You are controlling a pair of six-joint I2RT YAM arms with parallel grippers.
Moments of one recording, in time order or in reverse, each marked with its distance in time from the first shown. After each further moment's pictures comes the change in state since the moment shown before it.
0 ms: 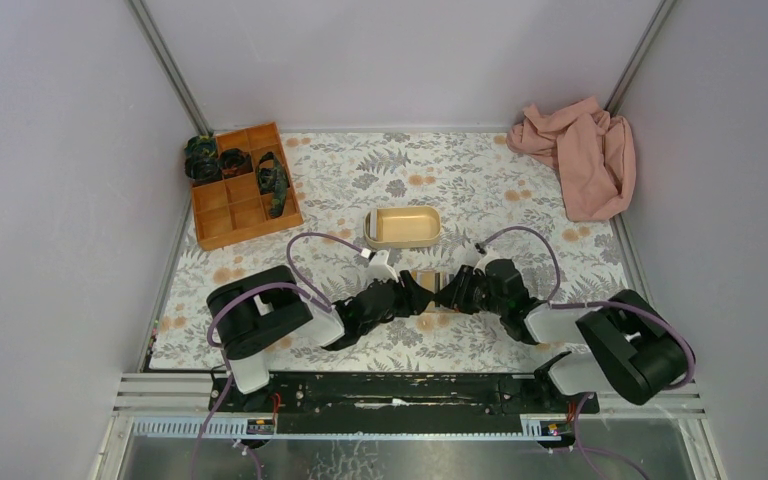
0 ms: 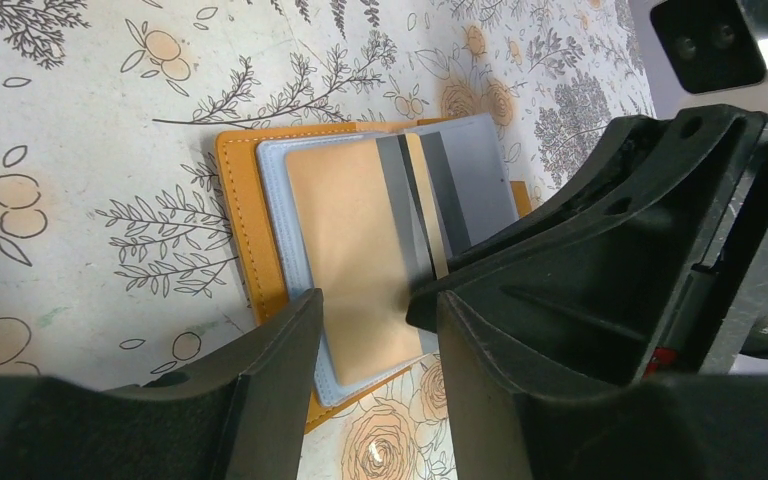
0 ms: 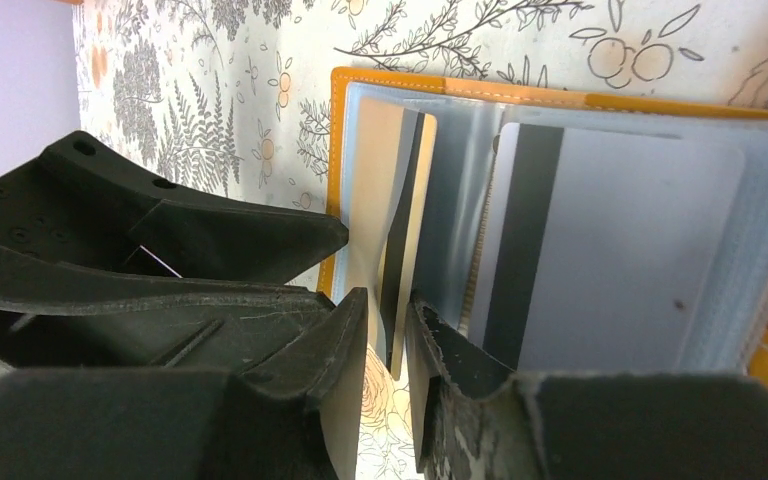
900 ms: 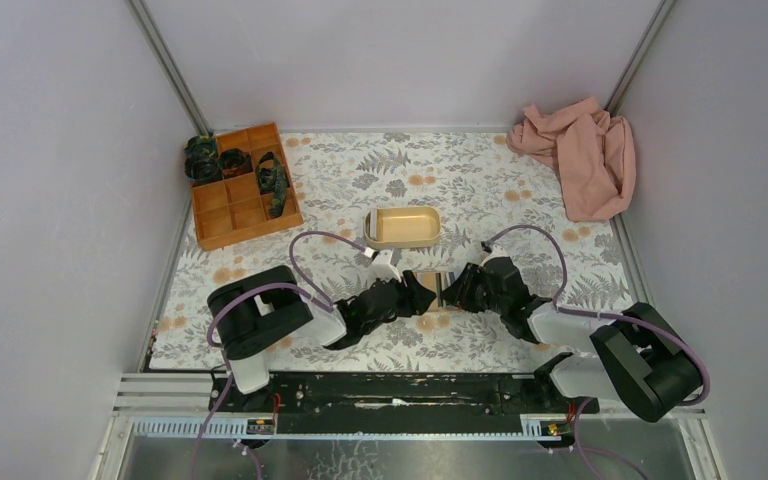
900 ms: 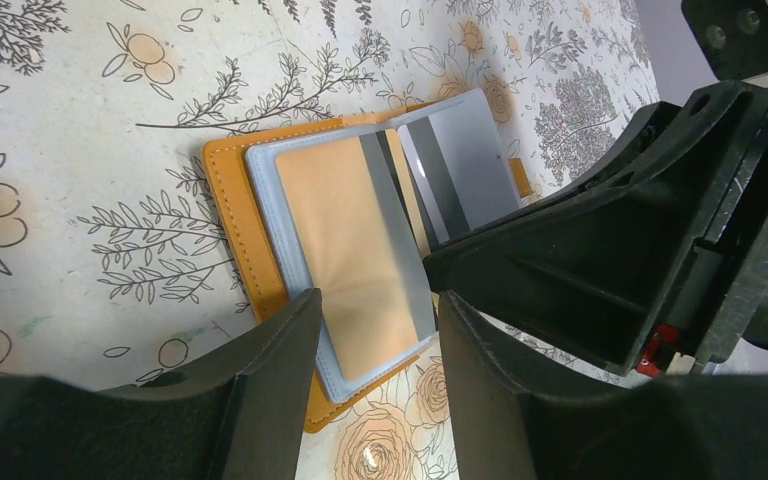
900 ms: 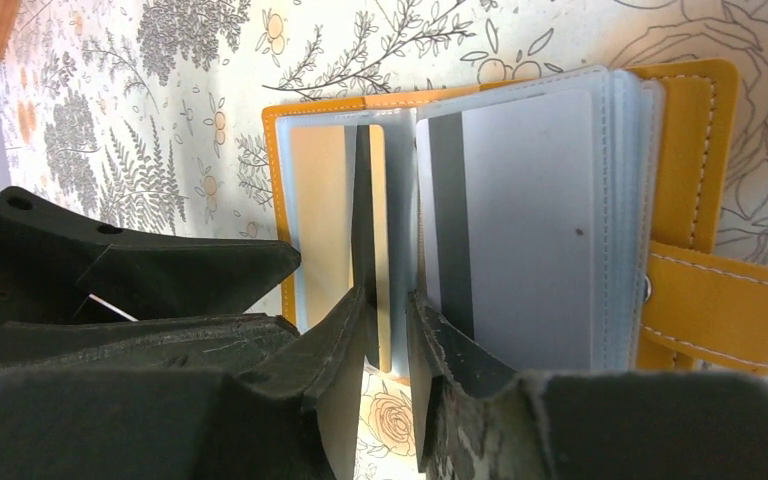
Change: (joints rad) left arm -0.009 0.002 0.024 -0.032 -0.006 0.017; right arm 0.014 -0.069 0.039 -0.203 0.143 0.004
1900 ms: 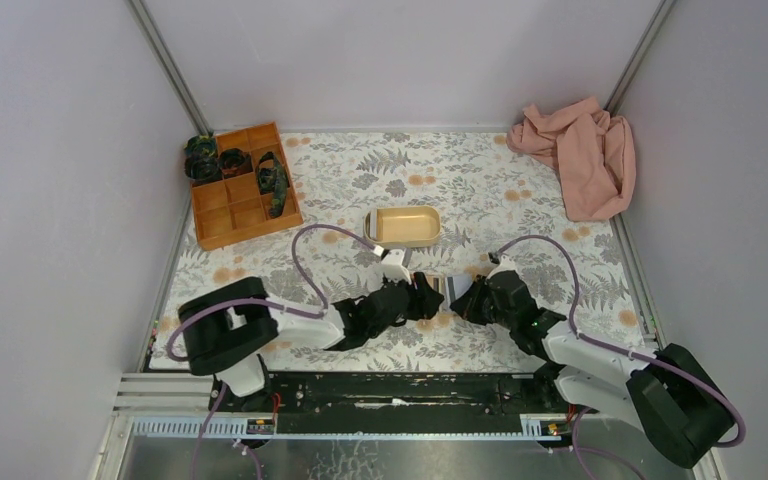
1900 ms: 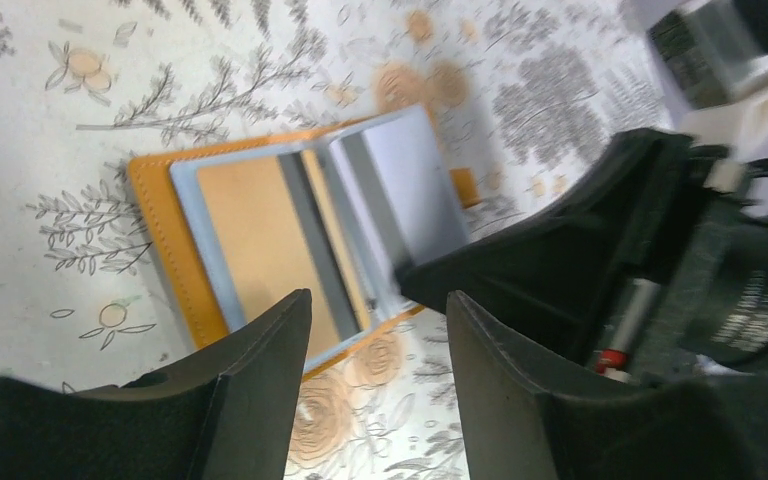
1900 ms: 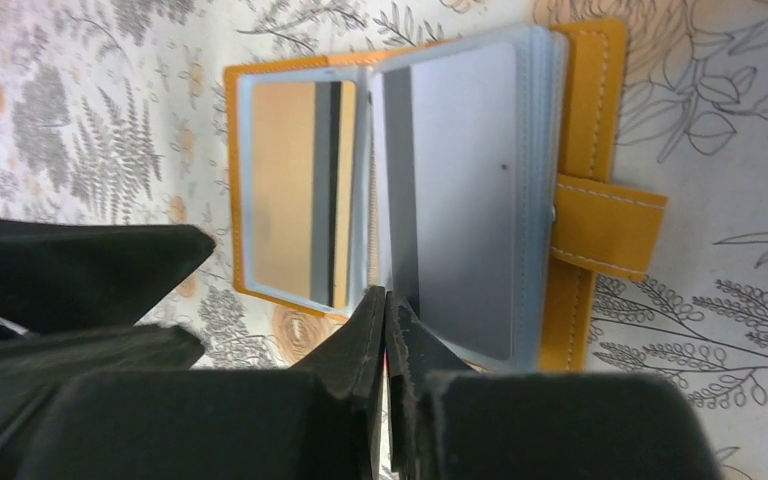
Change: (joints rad) left arm -0.090 -0.197 0.082 -0.293 -0.113 0.048; right arm 0.057 -0.252 -0.072 -0.167 0.094 0.015
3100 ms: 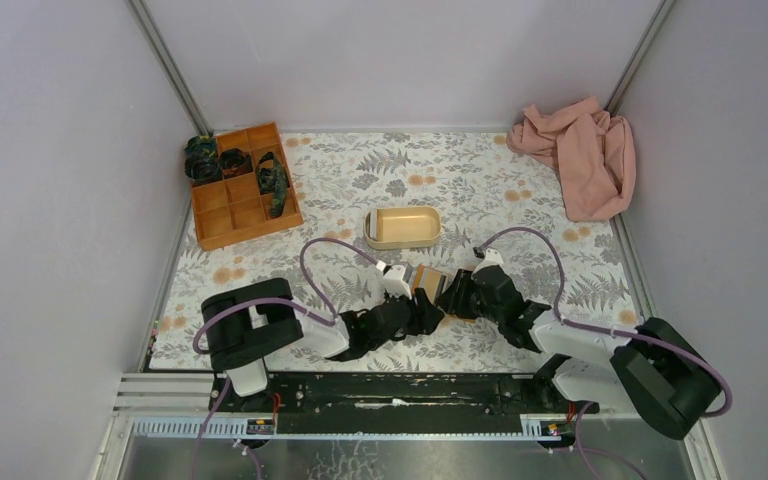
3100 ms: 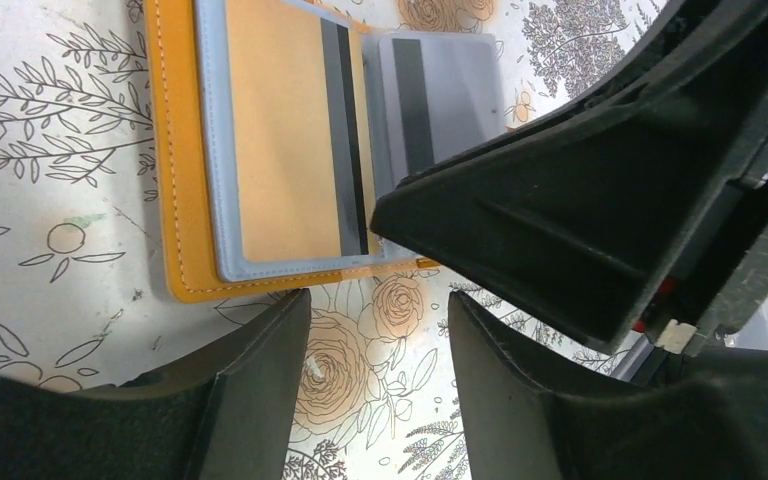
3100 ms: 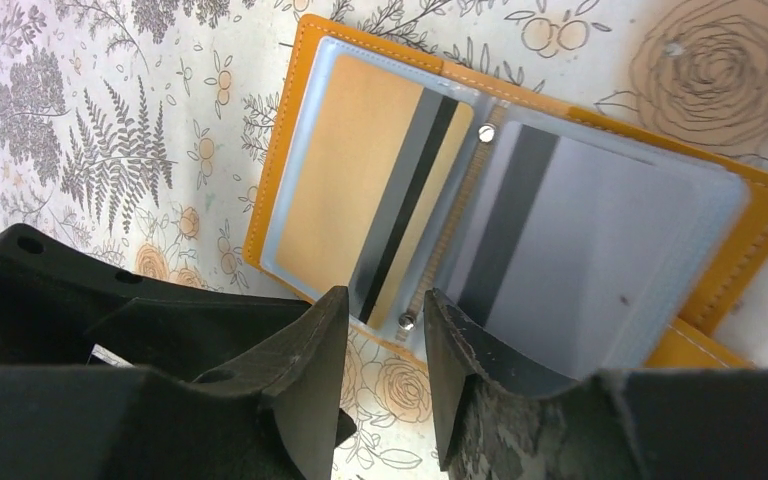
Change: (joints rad) left arm -0.042 0.141 -0.061 0.137 0.030 -0.068; right arm 0.082 0.120 0.067 0.045 0.076 -0.046
